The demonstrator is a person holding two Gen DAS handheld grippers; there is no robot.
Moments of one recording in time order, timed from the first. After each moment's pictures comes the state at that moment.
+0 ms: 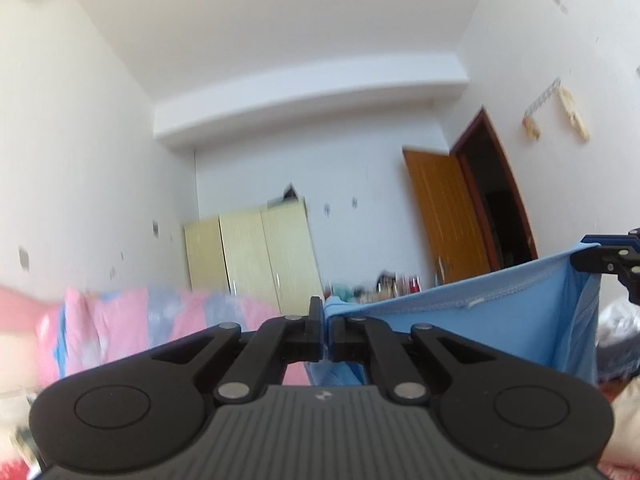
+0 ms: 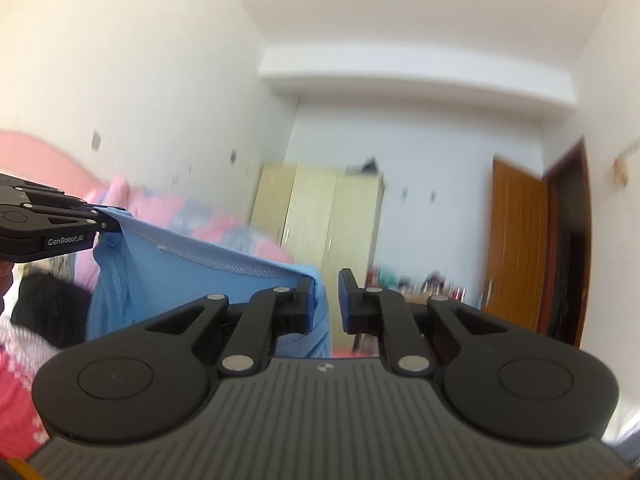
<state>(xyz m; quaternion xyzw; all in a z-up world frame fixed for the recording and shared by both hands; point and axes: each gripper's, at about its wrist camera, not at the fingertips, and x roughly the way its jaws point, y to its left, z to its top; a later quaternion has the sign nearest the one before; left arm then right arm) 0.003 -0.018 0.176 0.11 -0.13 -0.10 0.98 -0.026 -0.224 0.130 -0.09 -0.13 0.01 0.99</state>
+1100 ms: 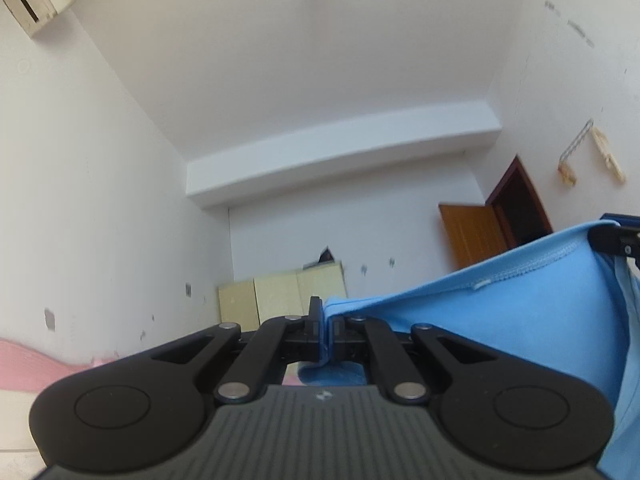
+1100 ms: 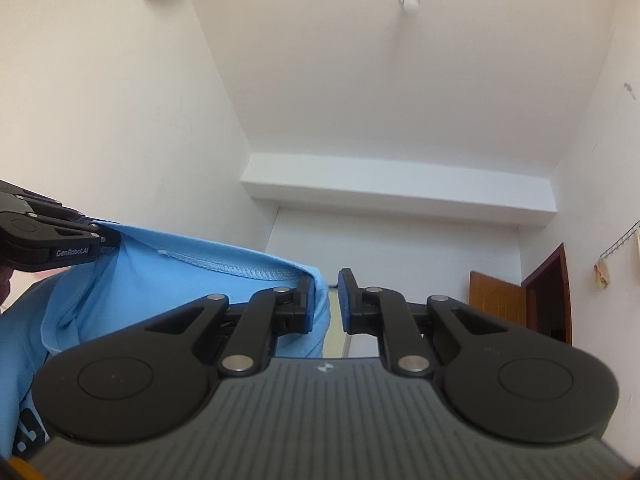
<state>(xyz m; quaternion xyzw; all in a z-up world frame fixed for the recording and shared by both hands) 0.084 -0.082 0.274 0.10 -0.17 -0.04 0.98 0.009 -0.266 0.212 -0.11 -0.26 -0.01 0.96</state>
